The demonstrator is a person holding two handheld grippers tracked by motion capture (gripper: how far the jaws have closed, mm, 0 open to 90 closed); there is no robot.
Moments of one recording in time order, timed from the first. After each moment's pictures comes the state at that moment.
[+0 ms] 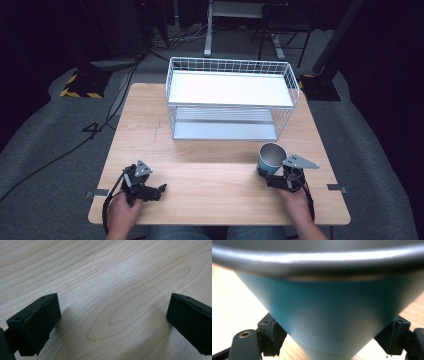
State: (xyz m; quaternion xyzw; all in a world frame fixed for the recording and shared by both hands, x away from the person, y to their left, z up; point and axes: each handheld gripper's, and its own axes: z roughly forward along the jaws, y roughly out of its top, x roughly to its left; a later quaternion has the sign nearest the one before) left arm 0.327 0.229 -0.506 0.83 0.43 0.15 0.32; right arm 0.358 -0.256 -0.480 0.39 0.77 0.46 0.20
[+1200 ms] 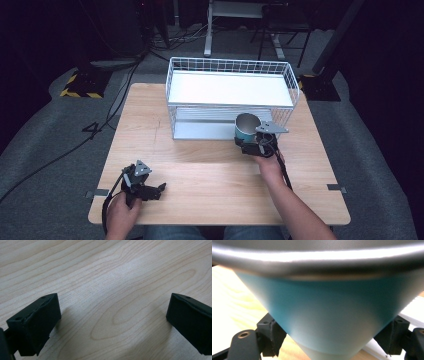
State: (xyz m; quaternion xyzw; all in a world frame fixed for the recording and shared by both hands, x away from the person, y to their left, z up) left arm 0.328 0.229 -0.506 0.82 0.45 0.16 0.32; right arm 0.448 -0.180 -0.453 0.38 0.77 0.48 0.21
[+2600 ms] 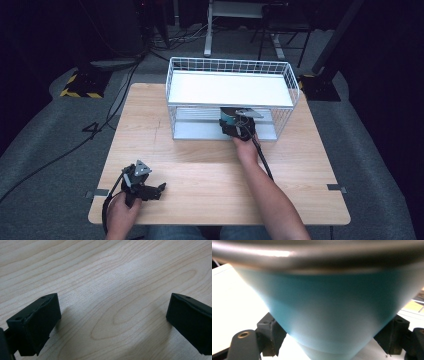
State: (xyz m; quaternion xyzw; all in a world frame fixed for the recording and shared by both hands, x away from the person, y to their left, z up) left arm 0.327 0.229 -0.506 0.82 0.45 0.16 0.32; right arm 0.520 -0.124 -0.476 0.43 0.73 0.47 0.25
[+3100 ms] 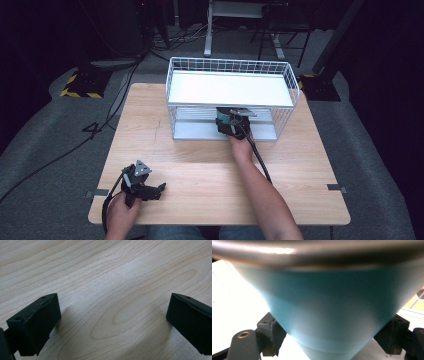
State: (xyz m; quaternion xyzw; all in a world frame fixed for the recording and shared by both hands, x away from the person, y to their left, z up) left arm 0.327 0.229 -0.506 0.82 0.45 0.16 0.32; right arm 0.531 -0.110 -0.486 0.44 0.73 0.46 0.26
